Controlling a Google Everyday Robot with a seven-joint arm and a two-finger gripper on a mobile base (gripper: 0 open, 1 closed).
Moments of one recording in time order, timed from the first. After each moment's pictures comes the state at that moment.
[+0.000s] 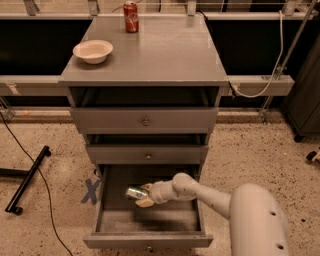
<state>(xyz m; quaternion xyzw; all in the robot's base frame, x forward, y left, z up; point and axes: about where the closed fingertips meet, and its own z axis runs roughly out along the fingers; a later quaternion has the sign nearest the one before) 0.632 0.091 0.252 -0.56 0.69 0.30 0.35</state>
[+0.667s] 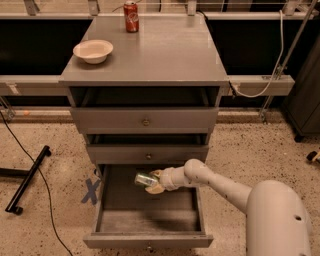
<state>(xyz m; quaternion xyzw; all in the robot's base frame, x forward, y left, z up) 0.658 0.039 0.328 -0.58 0.68 0.27 0.37</state>
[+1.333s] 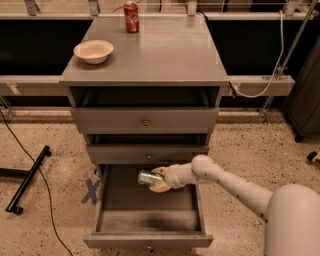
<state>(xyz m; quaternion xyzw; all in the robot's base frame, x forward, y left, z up) 0.643 0.023 0.376 -0.61 0.64 0.26 0.38</state>
